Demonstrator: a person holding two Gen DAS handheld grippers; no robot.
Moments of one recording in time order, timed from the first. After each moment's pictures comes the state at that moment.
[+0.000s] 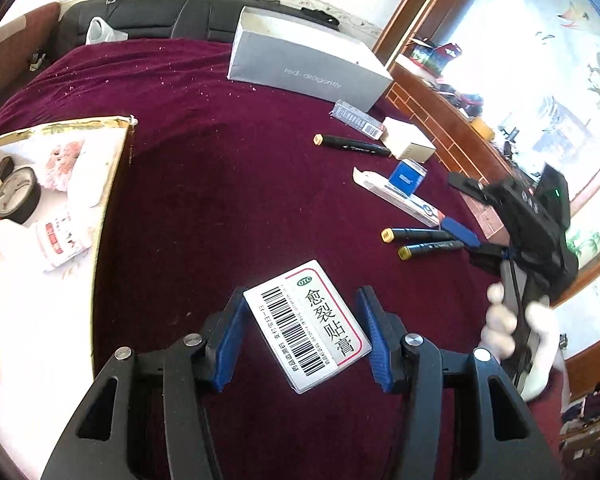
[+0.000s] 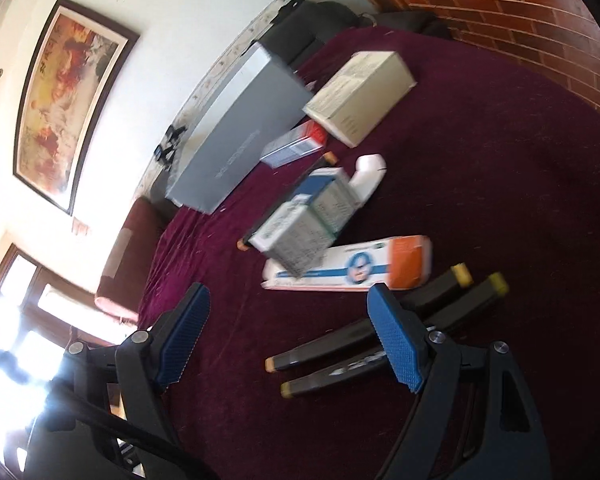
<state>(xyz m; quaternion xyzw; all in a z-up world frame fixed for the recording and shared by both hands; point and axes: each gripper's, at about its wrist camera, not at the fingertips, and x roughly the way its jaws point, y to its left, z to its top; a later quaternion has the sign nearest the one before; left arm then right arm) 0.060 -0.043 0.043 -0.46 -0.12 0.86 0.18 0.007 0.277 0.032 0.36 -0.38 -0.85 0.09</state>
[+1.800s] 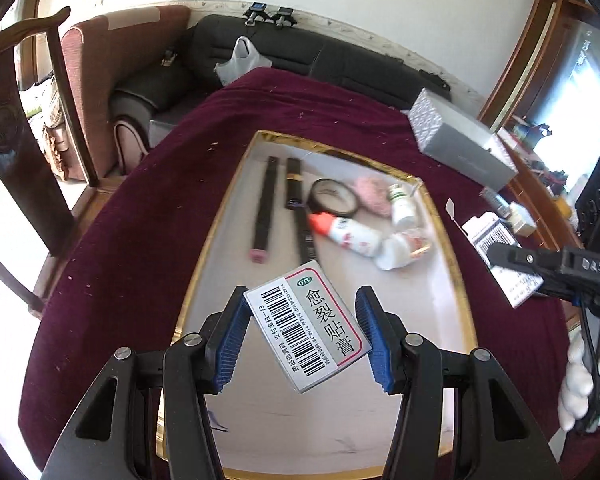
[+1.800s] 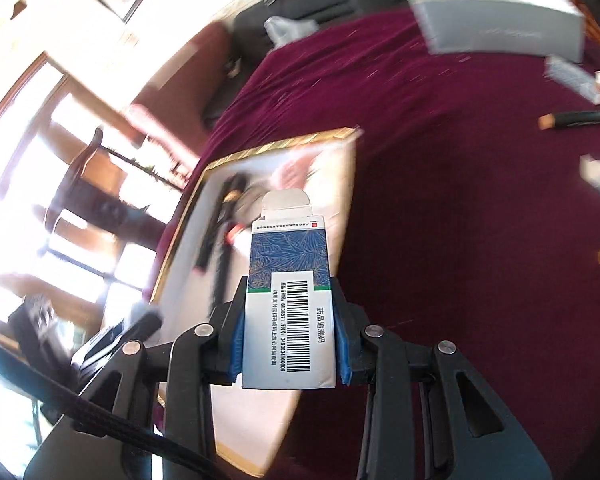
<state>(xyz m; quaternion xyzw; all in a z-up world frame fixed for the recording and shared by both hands) 0.127 -0.291 0.053 -0.42 -0.15 0.90 -0.01 0.011 -0.038 0.081 0.51 -0.16 -0.80 0.27</state>
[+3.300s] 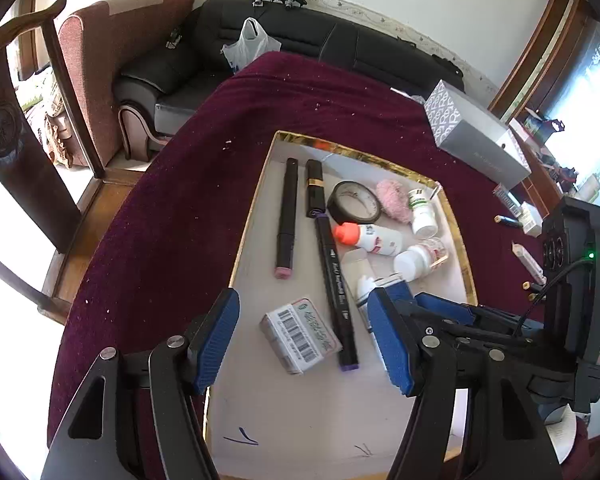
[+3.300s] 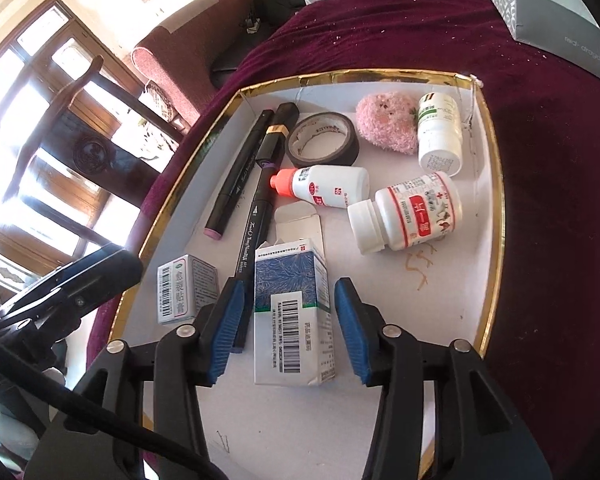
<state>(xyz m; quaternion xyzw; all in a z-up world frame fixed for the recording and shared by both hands) 0.108 -0.312 0.068 -0.45 -0.16 0.88 0.00 0.006 -0.134 0.034 0.53 -0.07 -0.80 0.28</state>
